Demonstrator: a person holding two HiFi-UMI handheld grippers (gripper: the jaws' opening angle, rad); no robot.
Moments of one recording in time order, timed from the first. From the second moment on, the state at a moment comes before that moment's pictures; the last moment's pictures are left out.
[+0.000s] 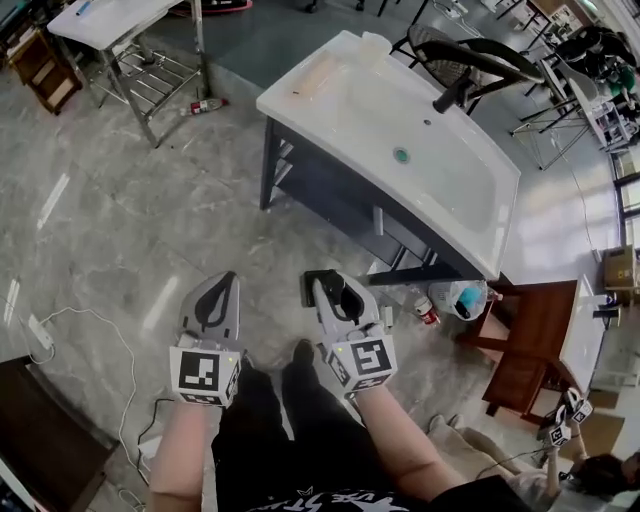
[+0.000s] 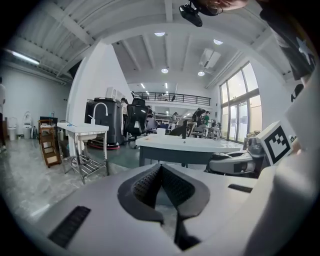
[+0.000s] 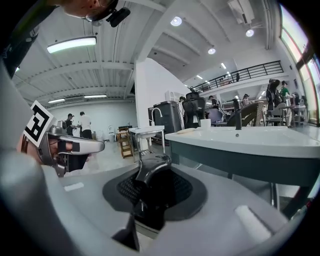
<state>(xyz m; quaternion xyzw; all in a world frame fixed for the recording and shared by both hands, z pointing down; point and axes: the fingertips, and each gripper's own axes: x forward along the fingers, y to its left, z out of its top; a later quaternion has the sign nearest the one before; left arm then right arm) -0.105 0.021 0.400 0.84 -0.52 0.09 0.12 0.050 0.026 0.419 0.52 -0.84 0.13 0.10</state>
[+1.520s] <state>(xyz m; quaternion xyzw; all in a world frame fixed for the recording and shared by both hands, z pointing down) -0.114 -0.182 0.661 0.85 -0.51 0.08 0.10 0.070 -0.244 0.670 0.61 -0.79 0.08 0.05</state>
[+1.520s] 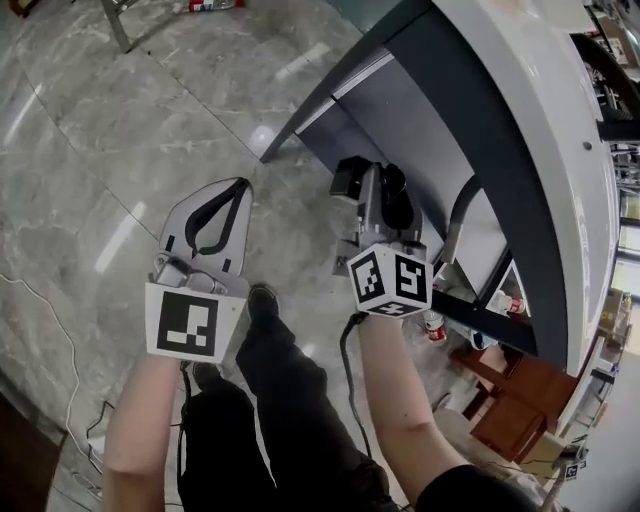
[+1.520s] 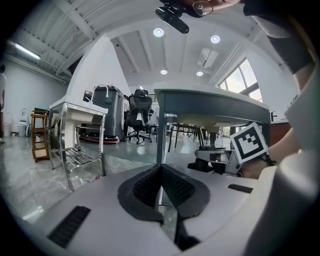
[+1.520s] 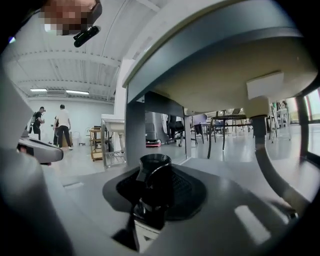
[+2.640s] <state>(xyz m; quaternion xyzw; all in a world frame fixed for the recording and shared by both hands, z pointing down) -0.101 -0.243 0.661 0.84 -0.52 0.09 0.12 0.110 -0.393 0.658 0.71 -0.70 0.04 0.05</state>
